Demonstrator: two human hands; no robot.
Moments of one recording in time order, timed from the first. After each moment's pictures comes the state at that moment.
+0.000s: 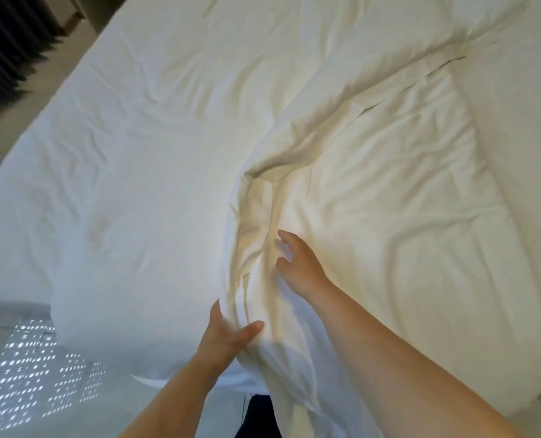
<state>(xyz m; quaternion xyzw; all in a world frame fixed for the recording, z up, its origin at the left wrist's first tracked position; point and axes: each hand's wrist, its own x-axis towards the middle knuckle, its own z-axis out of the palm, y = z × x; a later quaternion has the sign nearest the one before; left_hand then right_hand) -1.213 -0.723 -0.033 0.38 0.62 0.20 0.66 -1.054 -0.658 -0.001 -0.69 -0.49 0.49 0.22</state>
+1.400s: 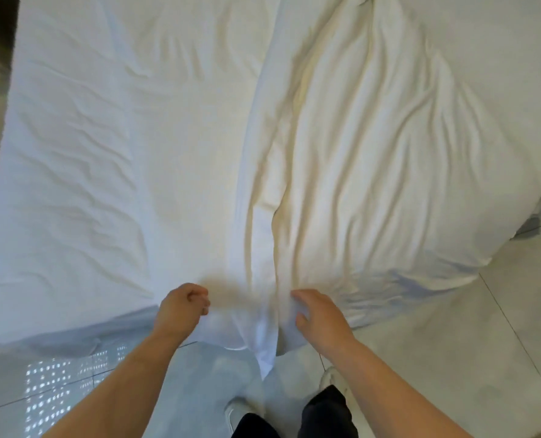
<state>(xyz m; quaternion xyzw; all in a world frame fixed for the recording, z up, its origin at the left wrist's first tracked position) -1.473 -0.662 -0.051 0.54 0.67 0.00 0.51 -1.296 -0.787 -0.035 -0.80 -0.43 0.41 0.09</state>
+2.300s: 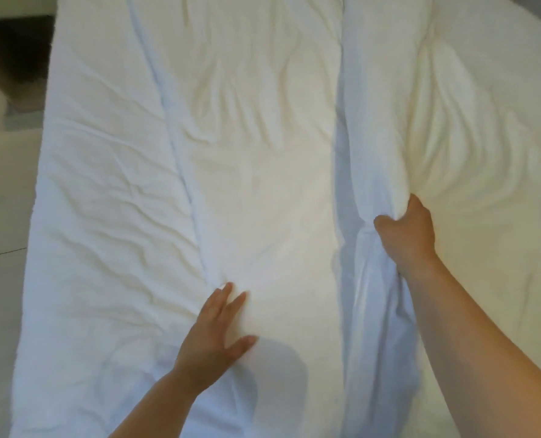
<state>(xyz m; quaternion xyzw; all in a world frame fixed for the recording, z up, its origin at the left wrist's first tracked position) -1.515 -0.476 -0.081 0.82 0.42 -0.01 0.39 -1.242 -0.518 0.022 -0.90 -0.19 0.16 0.36</state>
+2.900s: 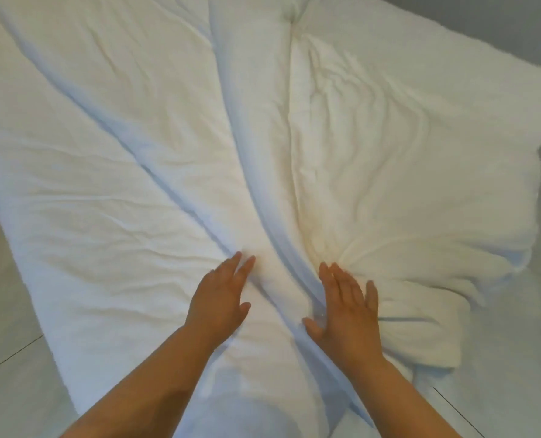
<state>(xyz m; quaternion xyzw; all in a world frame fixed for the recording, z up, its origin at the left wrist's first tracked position) -1.557 -0.354 -0.057 0.97 0.14 -0.03 0.19 -1.482 -0.543 -0.054 -0.95 -0.31 0.06 0.06</state>
